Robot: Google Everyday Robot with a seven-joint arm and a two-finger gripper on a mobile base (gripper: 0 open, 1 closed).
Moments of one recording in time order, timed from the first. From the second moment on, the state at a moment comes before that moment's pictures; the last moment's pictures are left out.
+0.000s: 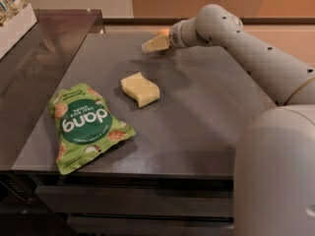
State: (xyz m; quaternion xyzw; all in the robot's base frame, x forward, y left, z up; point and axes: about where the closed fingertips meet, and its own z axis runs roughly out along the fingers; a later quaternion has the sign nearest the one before) arm 0.851 -0.032 0.862 -0.29 0.81 0.16 0.49
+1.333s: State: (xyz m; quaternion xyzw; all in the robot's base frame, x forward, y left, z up) arm 0.863 -0.034 0.869 -0.28 0.81 0.16 0.48
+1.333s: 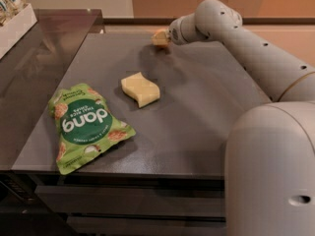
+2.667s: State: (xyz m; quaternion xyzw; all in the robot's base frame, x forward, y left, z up) arm 0.744 -0.037 0.881 -0.43 0.75 0.27 0.42
